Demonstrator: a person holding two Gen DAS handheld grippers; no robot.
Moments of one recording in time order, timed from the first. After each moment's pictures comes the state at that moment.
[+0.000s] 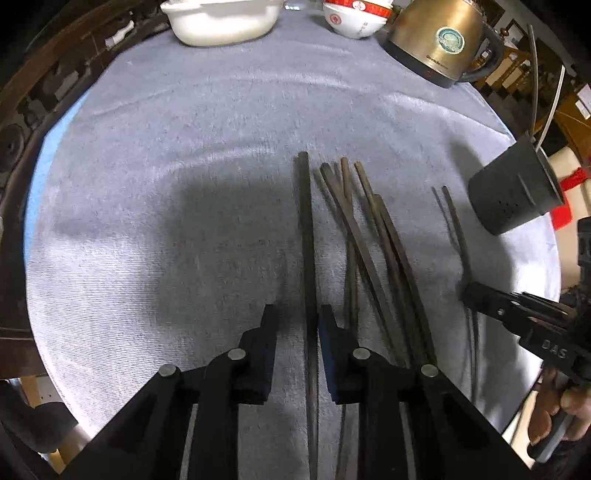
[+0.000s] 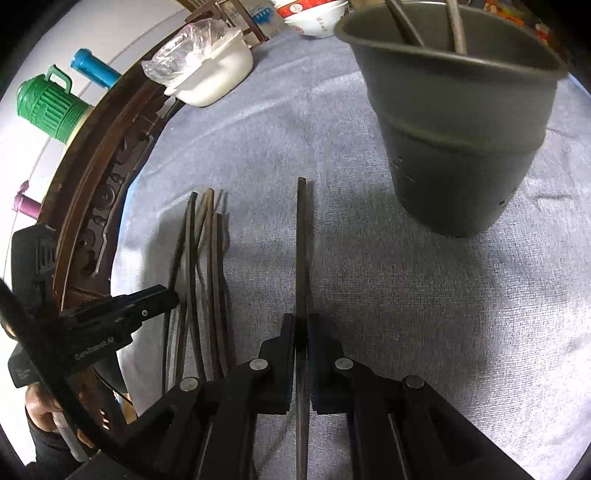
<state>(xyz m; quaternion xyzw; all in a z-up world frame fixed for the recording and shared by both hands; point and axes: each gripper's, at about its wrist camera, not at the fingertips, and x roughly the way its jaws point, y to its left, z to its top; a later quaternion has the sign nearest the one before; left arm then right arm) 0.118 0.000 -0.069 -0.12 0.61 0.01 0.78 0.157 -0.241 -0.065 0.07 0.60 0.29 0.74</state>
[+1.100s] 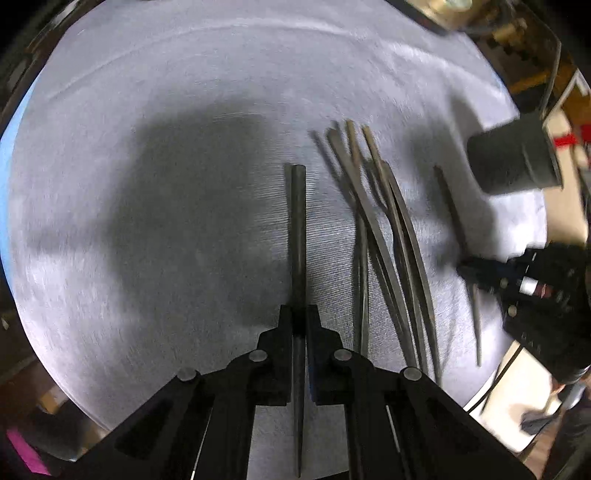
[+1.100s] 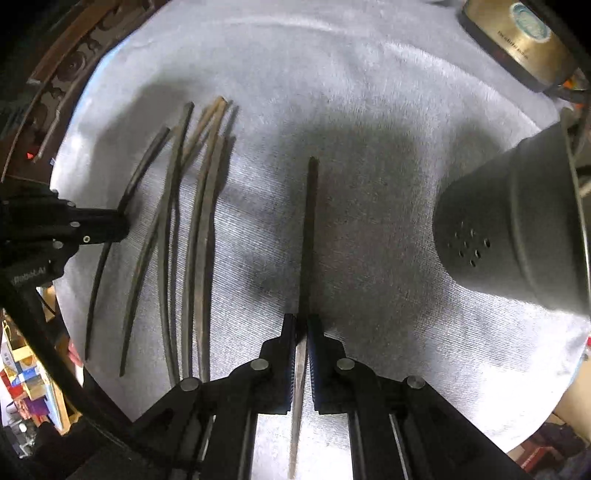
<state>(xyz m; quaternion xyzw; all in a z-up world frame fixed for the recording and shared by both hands) 0.185 0.029 -0.091 -0.13 0.70 -0.06 0.70 0.179 -0.145 -0.051 -0.18 0.68 0.27 0.66</state>
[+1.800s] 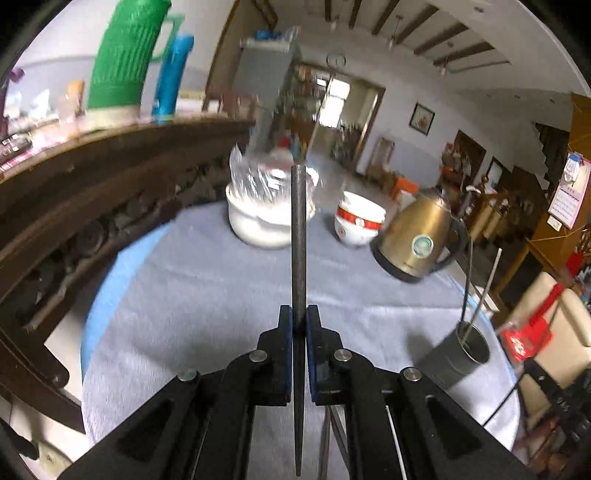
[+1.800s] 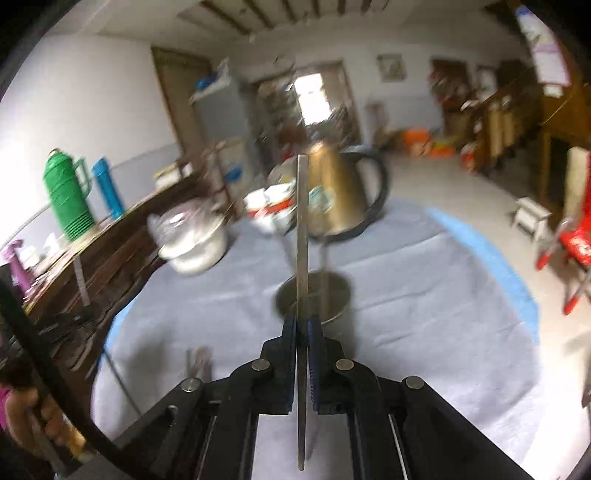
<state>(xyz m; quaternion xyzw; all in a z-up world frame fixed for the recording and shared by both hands) 0.105 0.042 0.019 -0.17 0.27 0.08 0.94 0.103 -0.287 0.080 0.08 0.29 0.14 0.94</state>
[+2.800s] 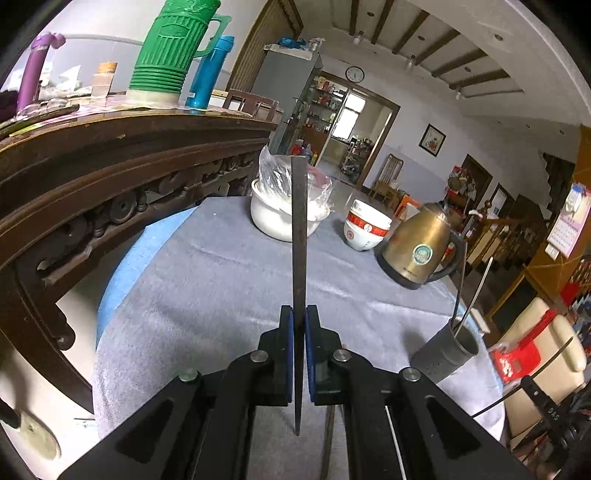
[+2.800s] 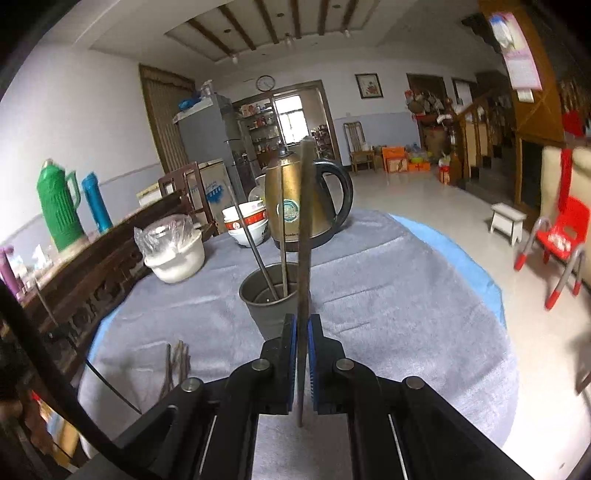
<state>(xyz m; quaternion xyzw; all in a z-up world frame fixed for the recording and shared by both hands) 0.022 0.061 0.031 -0.23 0.26 0.09 0.94 0.058 -0.338 0.055 0.11 0.27 0.11 0.95</state>
